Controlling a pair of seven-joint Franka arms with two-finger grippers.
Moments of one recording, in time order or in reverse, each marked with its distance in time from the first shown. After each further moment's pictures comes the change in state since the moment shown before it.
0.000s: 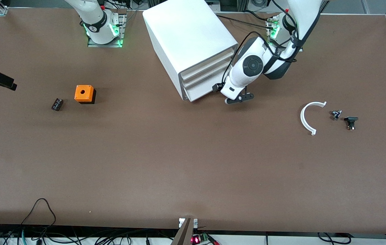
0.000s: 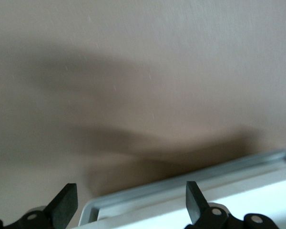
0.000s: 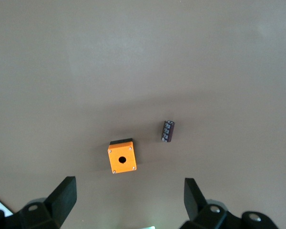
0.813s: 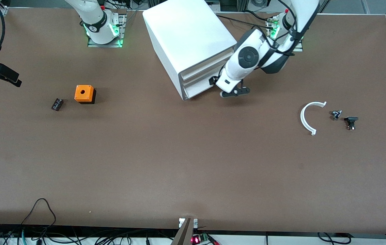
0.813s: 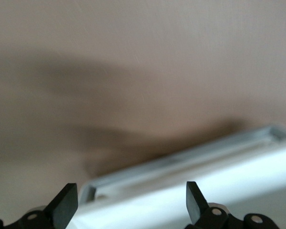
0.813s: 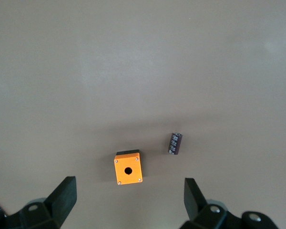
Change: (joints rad) left arm 0.057 -0.057 -0.026 0.003 0.000 -0.018 0.000; right arm 0.002 -0.073 0.004 -0.111 0.023 0.127 -0.016
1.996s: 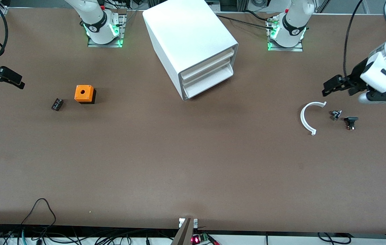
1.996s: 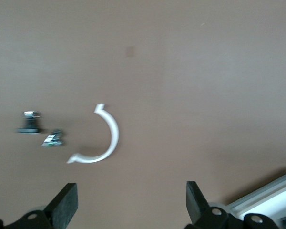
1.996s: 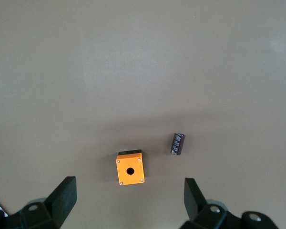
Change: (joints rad) left arm 0.159 -0.303 0.466 0.455 0.185 -0.666 0.725; right arm 0.004 0.011 0.003 0.001 0.003 0.002 -0.002
